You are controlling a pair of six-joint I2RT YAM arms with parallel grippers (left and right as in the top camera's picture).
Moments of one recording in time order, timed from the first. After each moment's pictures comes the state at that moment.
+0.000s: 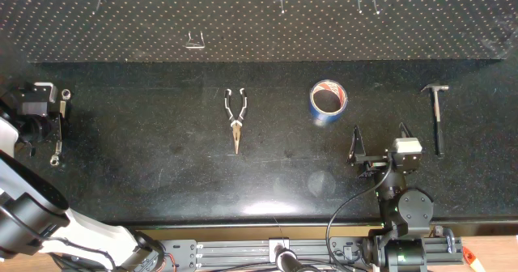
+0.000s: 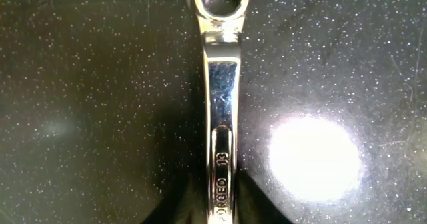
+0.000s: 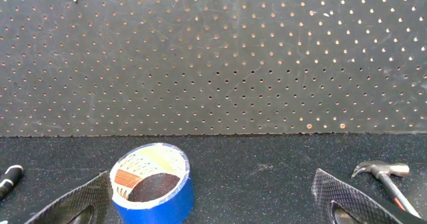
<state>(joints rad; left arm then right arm) 0.78 1.88 1.16 -0.57 0.27 0.74 -0.01 0.01 0.01 -0.07 -0.07 0.04</state>
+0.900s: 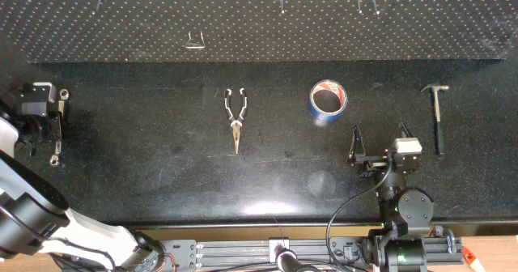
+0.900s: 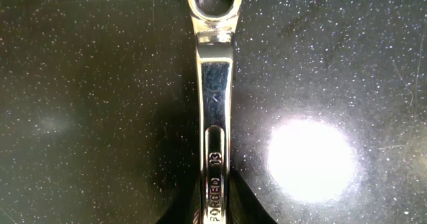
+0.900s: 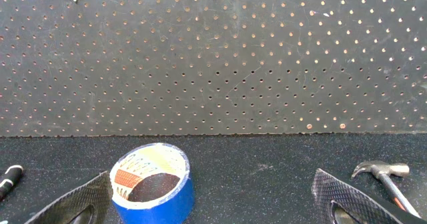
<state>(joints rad) 0.78 1.88 1.16 -0.57 0.27 0.71 -0.01 0.01 0.01 -0.07 -0.07 0.04</state>
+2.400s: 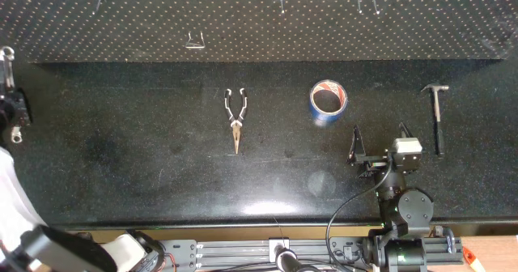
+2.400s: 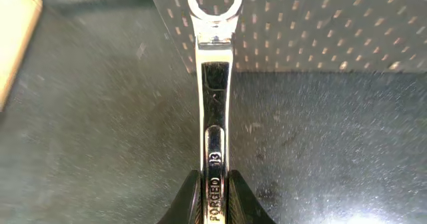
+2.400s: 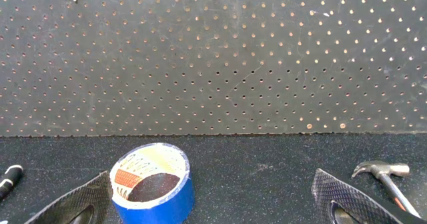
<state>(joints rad) 0.78 1.44 1.15 -0.50 0.31 0.60 -0.01 0.01 0.01 -0.07 -0.07 0.04</state>
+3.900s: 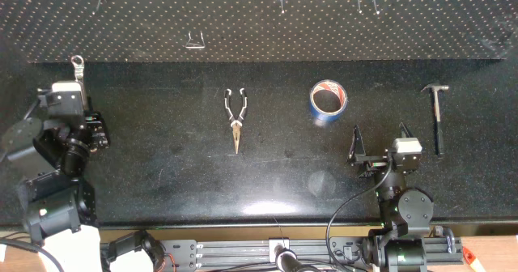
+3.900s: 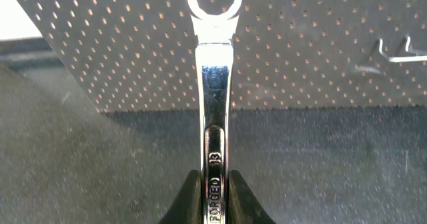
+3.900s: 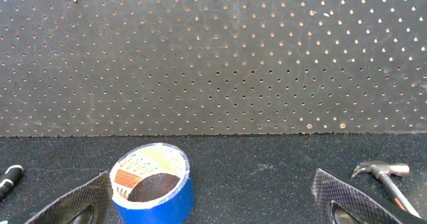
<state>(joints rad) 0.40 0.81 0.71 -0.40 0.21 0.26 -0.01 0.01 0.01 -0.07 -0.07 0.04</state>
